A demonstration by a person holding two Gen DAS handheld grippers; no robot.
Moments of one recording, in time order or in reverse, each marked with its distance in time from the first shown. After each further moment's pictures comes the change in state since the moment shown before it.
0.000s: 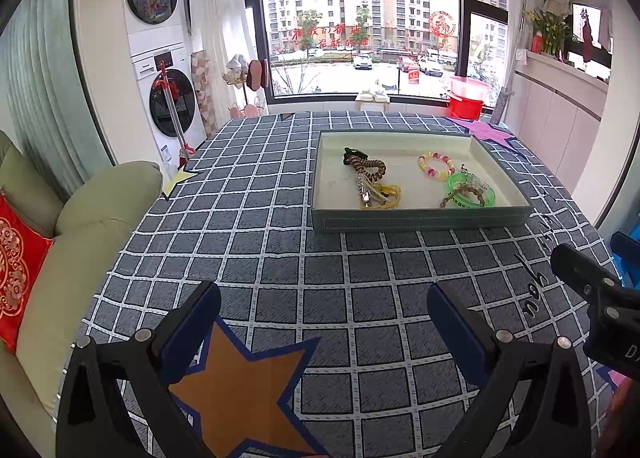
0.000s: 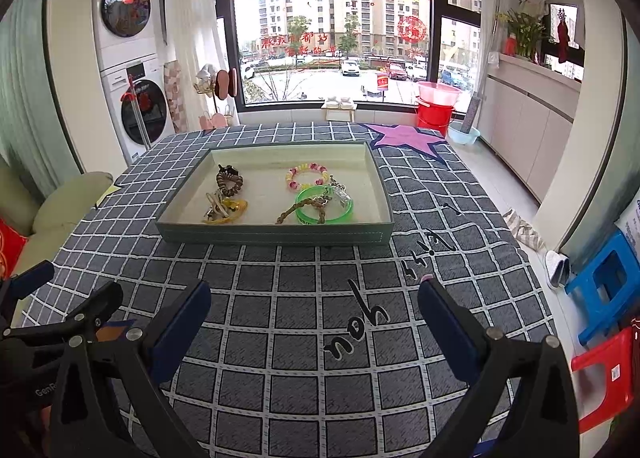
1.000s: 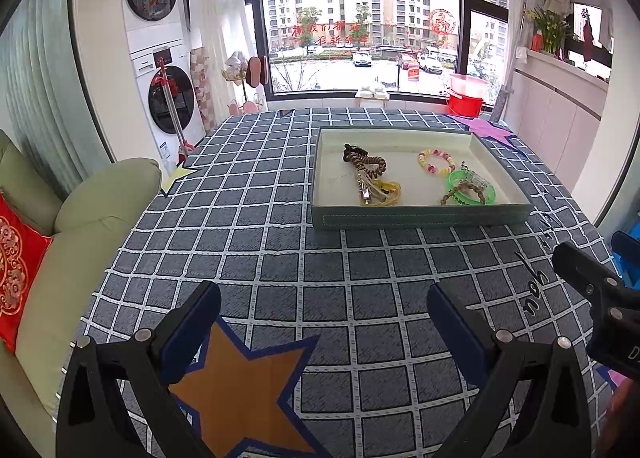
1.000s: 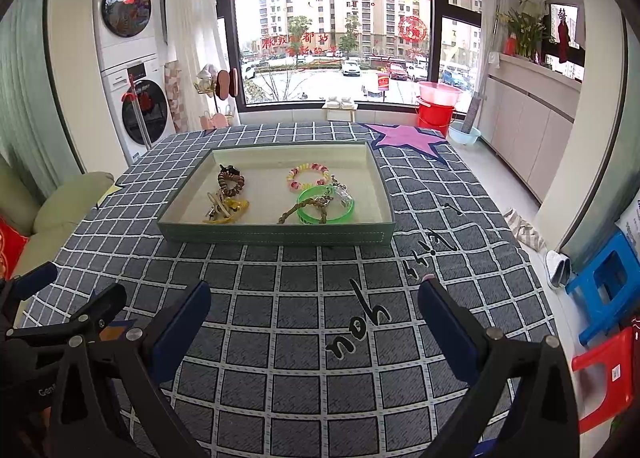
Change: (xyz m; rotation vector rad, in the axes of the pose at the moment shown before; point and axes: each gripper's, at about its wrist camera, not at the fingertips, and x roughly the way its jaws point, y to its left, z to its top) left arm 0.001 0.002 -0.001 0.002 0.010 -0.004; right arm 0.002 0.002 -0.002 -0.001 0.000 0.002
